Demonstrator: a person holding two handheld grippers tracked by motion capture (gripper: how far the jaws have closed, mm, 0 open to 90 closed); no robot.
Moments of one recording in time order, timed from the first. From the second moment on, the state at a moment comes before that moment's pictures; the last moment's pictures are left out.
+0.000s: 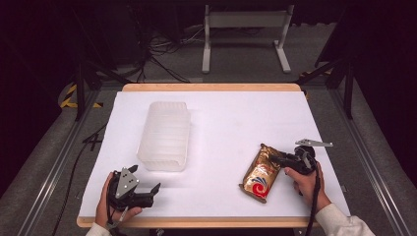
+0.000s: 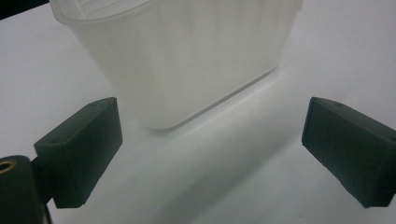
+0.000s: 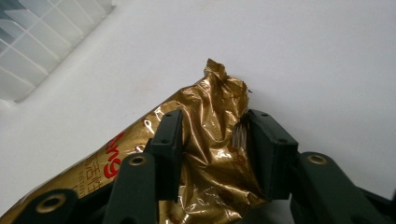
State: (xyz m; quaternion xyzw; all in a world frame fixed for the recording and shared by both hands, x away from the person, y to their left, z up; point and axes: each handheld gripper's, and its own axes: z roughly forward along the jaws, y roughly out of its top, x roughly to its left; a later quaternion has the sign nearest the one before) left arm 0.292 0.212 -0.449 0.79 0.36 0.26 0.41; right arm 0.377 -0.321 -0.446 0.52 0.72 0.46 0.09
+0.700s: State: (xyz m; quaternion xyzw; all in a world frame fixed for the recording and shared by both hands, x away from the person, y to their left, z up) left arm 0.292 0.213 -0.448 0.79 0.36 0.26 0.42; right arm 0.371 -0.327 -0.439 0.51 0.72 0.46 0.13
